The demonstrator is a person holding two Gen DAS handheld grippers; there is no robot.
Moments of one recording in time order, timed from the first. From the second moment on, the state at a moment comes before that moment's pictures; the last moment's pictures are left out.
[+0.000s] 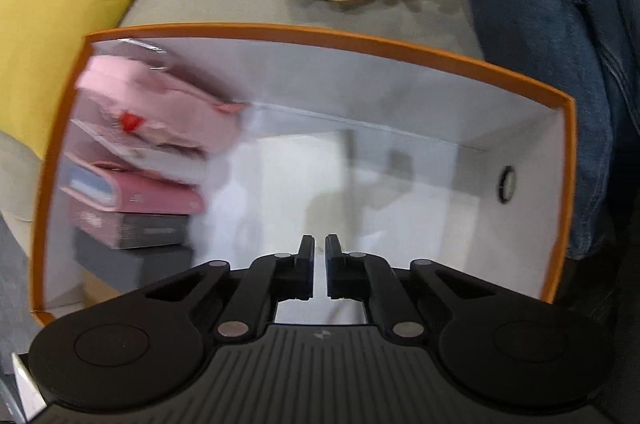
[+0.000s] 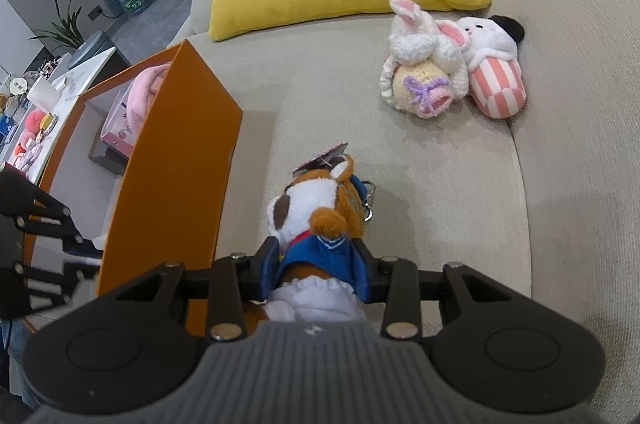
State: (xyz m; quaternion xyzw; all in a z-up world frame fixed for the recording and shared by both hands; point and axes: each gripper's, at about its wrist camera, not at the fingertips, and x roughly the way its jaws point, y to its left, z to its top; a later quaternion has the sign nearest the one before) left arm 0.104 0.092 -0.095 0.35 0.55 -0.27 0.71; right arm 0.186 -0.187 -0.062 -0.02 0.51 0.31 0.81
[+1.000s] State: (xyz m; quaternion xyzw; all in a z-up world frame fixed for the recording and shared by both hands) left arm 0.074 0.077 -0.148 0.46 0.48 -0.21 0.71; right arm 0.192 -0.192 -0.074 0.00 0.51 0.30 0.80
